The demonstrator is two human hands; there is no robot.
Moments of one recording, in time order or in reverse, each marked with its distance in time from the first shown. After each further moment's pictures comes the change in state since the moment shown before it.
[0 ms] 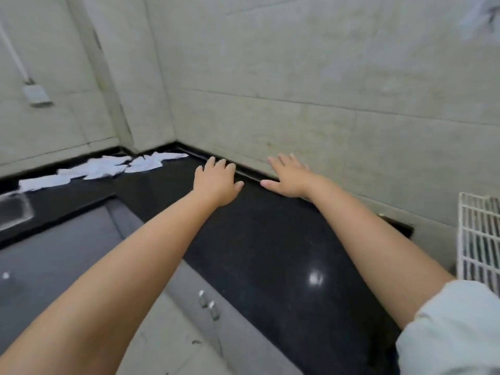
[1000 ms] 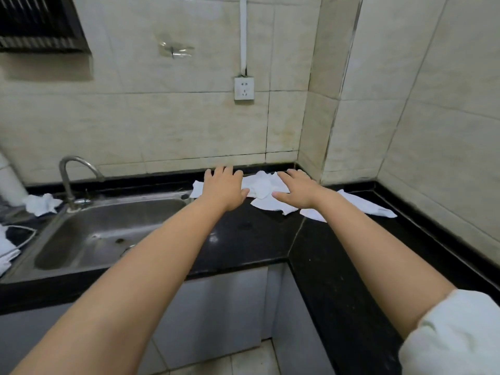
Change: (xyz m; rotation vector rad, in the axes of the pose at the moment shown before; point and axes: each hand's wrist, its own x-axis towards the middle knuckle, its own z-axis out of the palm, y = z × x) left_hand 0.252 -0.700 0.102 0.121 -0.078 -0.607; right_hand 0.618 -0.545 0.105 -0.045 -0.143 -0.610
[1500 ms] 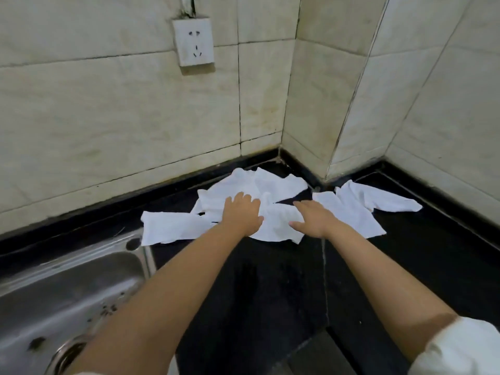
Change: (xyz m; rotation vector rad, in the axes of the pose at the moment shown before) left_hand 0.302 -0.014 0.170 -0.010 -0.267 0.419; right_hand 0.260 0.095 0.098 0.085 -0.177 0.380
